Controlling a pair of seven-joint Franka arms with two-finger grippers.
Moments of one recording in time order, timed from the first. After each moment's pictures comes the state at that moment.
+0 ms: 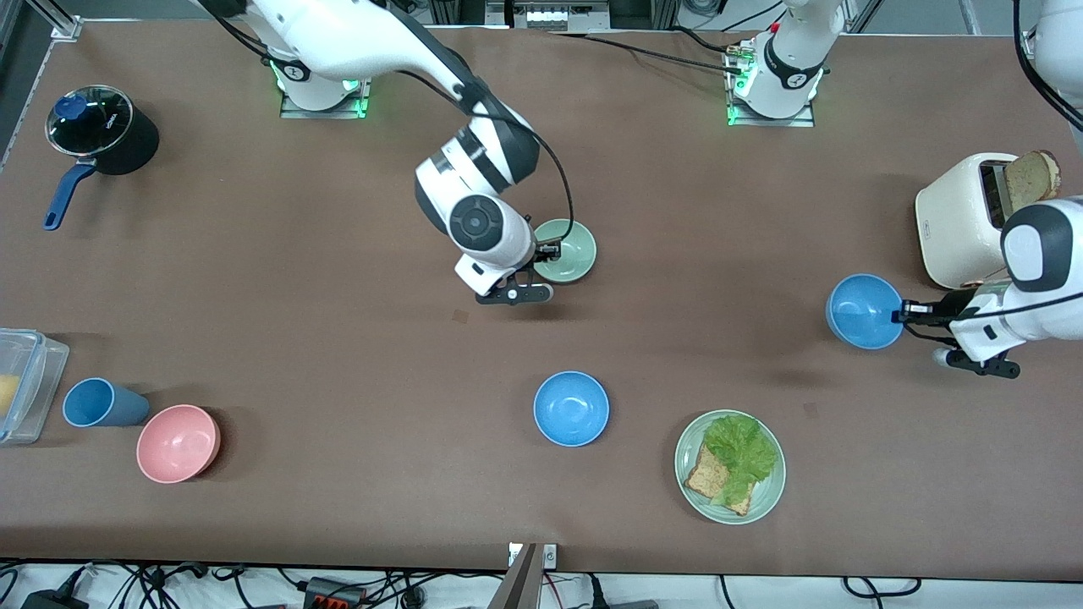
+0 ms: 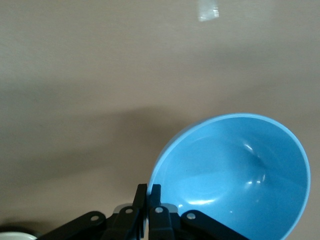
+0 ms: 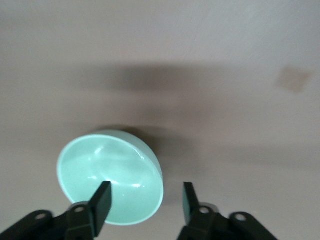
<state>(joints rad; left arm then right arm) 0.45 0.46 -0.26 -1.76 -0.02 1.94 0.33 0.58 0.64 0.14 -1.47 0.19 2.04 0.60</state>
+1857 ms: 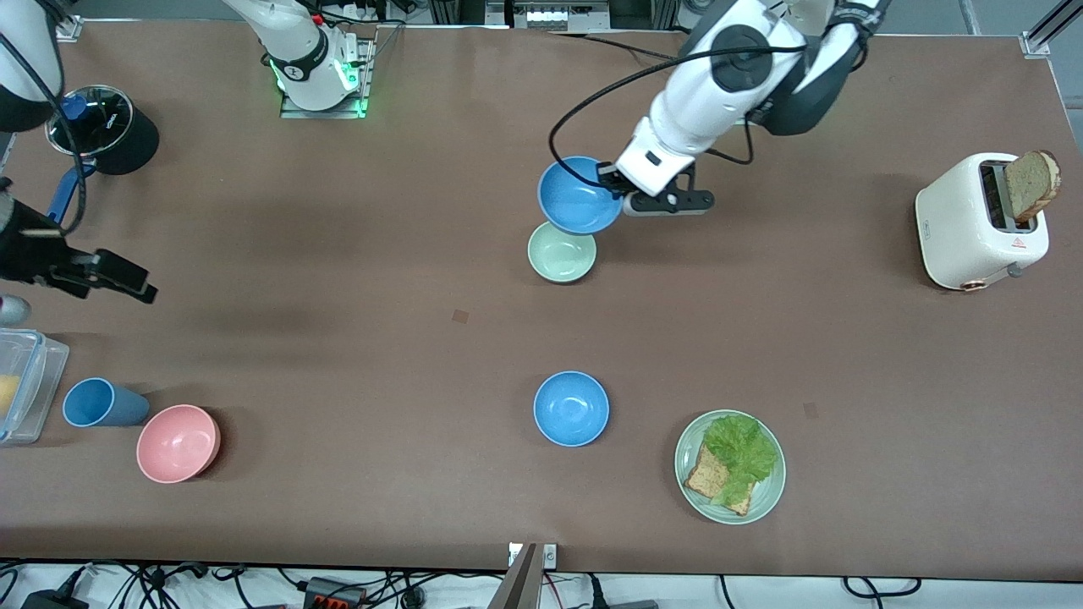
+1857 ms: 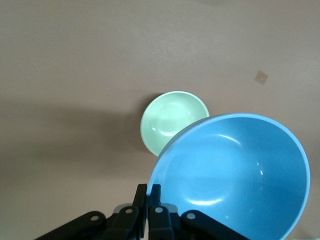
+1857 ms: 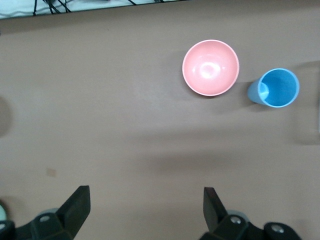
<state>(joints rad) 0.33 0.11 -1.03 -2.04 -0.20 2.17 -0.76 -0.03 0.20 -0.01 -1.47 0.04 1.75 0.01</state>
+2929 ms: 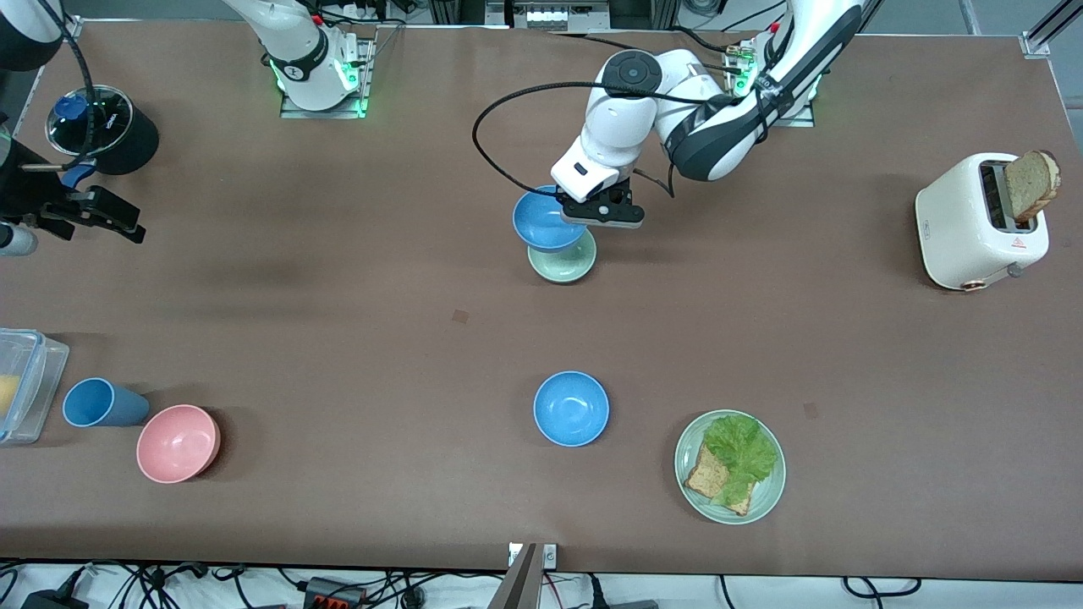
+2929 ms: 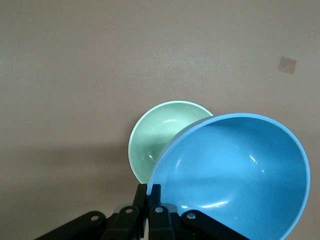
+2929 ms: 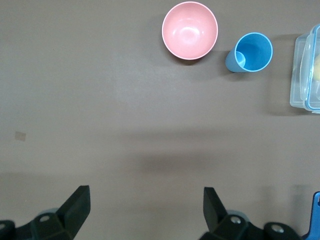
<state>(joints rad) 0.17 0.42 -1.01 -2.04 0.40 2.32 -1.07 -0.03 0.00 -0.02 -1.73 -0.01 1.77 -0.02</state>
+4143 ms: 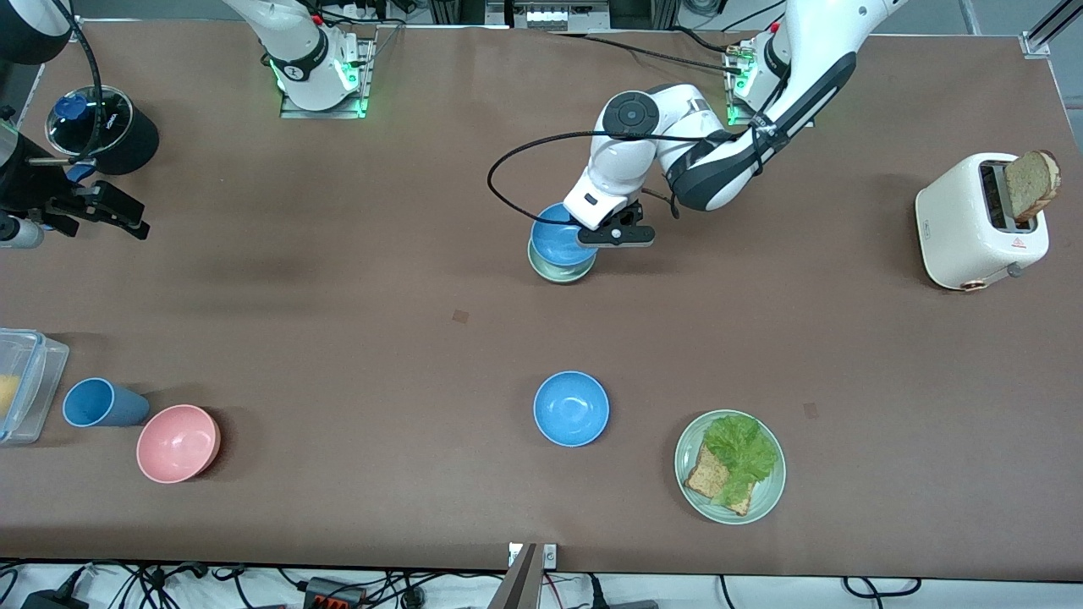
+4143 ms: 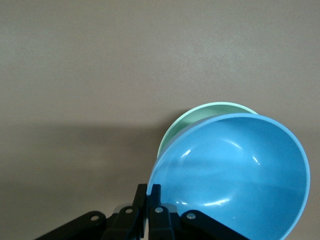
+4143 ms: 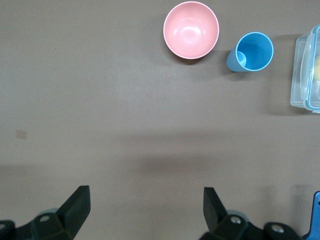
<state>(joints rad) 0.16 0.55 -0.98 -2.04 0.54 2.28 -1.19 -0.03 -0.02 -0.01 -1.75 -0.01 1.77 -0.02</state>
